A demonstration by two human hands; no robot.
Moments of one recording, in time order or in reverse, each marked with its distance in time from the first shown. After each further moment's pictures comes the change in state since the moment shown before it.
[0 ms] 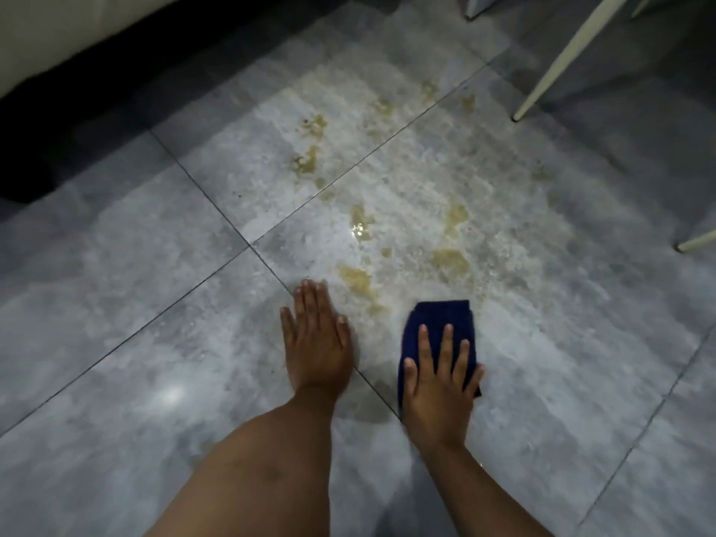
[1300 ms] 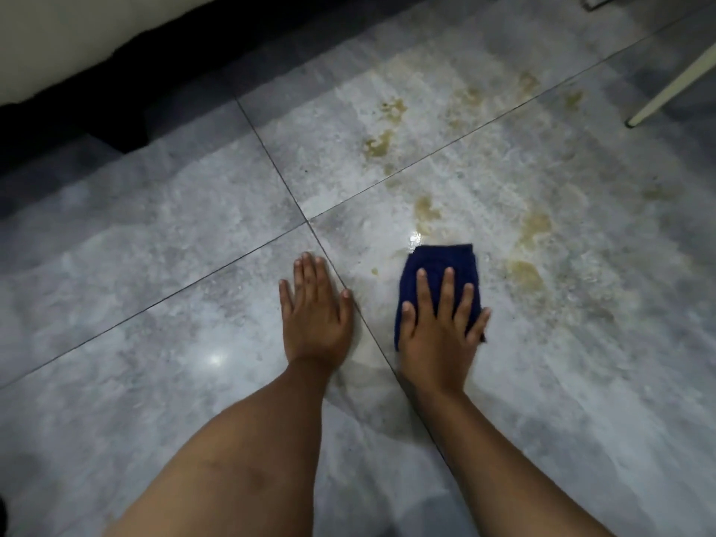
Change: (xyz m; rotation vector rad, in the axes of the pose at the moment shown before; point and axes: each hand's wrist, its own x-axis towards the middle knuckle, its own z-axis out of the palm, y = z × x) left_hand 0.020 -0.038 -0.009 0.008 0.108 -0.126; right_hand 0.076 -0.056 0.020 0.029 0.145 -0.260
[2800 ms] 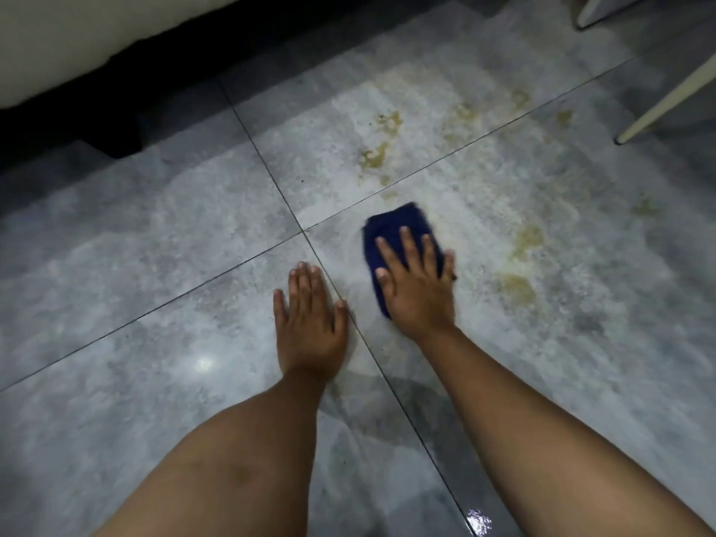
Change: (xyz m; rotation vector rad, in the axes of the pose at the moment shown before) left_hand 0.008 0.002 -0.005 0.001 -0.014 -0.029; right_hand 0.087 -0.020 -0.008 -0.050 -0.121 -0.333
